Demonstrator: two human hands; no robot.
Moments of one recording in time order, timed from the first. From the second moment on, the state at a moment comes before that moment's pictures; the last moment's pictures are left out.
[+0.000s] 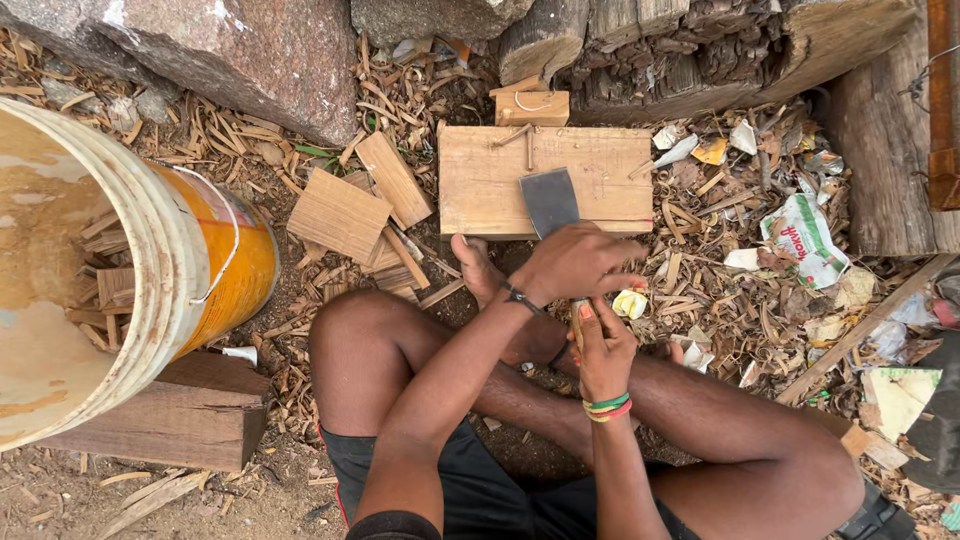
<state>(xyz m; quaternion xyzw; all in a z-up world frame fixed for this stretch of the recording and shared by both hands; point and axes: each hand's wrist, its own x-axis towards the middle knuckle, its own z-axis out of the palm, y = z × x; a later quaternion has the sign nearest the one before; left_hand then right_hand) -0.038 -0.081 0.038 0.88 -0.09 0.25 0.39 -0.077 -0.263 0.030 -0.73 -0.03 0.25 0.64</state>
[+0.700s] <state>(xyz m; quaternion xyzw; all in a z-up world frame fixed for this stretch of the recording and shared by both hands) -0.033 -0.064 0.023 0.86 -0.07 0.32 0.40 -0.074 -0.244 0.048 -0.71 -0.03 0.26 0.66</state>
